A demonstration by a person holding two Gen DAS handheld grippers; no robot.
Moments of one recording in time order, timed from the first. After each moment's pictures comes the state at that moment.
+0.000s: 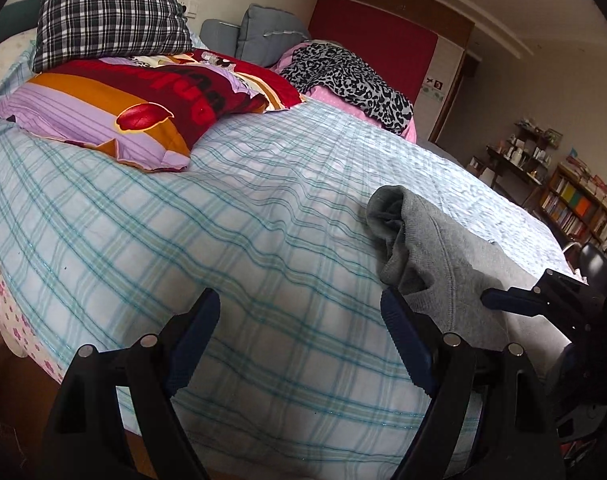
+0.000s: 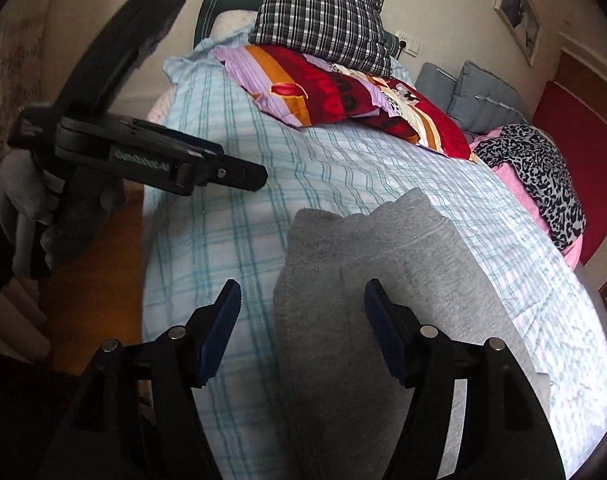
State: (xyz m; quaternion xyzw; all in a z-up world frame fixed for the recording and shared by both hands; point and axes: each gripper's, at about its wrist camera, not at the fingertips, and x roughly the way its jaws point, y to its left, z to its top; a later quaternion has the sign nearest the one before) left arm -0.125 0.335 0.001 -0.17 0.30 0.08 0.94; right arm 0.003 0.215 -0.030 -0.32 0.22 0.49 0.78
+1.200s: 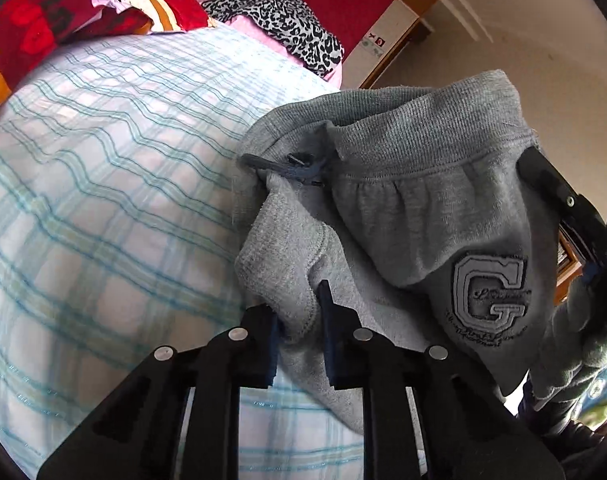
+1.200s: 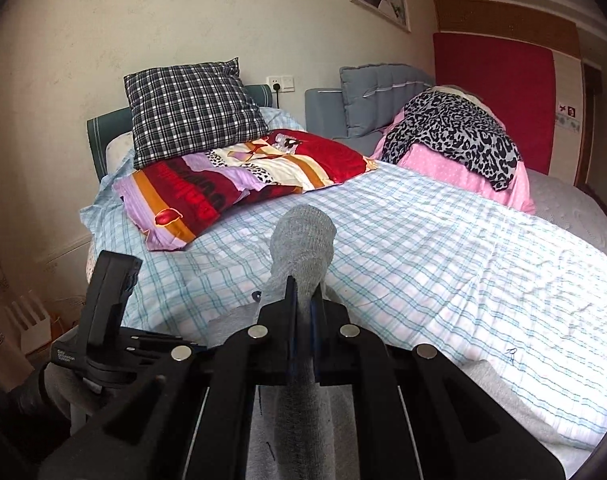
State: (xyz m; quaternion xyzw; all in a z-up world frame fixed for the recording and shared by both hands) left arm -0.032 0.276 -0.014 -0.25 0.36 -0.09 0.89; right arm 0.105 0.125 0.078 -0.08 0.23 0.41 0.88
